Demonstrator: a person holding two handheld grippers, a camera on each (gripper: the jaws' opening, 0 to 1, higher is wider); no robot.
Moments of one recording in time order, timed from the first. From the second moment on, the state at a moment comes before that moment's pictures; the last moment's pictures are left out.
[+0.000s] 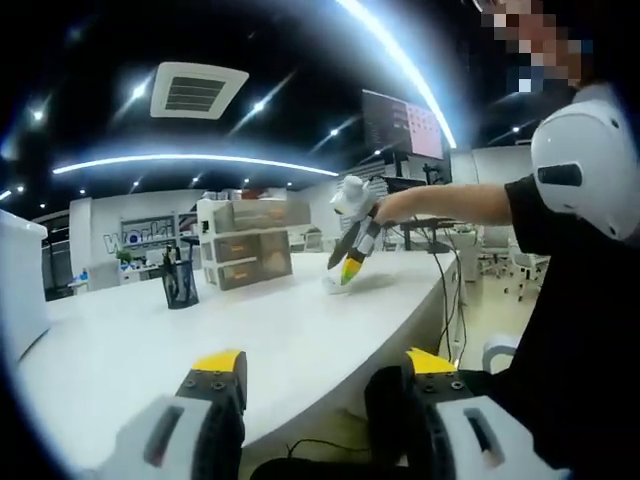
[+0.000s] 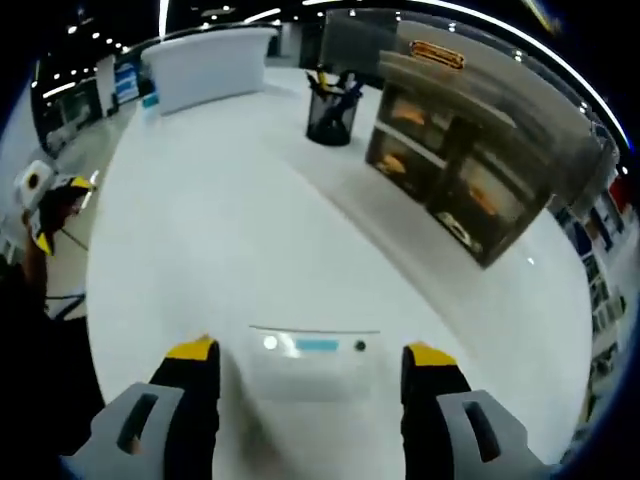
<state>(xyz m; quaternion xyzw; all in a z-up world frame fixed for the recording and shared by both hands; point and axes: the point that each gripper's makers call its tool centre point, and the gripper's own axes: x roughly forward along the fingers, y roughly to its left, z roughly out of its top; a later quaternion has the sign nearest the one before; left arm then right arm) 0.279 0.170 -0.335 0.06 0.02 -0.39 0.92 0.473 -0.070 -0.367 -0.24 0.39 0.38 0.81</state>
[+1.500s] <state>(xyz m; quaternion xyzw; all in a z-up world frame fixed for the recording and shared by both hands) 0.276 0.151 -0.333 0.04 0.03 -0.42 0.91 0.482 -0.069 -0.389 -0.25 0.48 0.38 0.75</state>
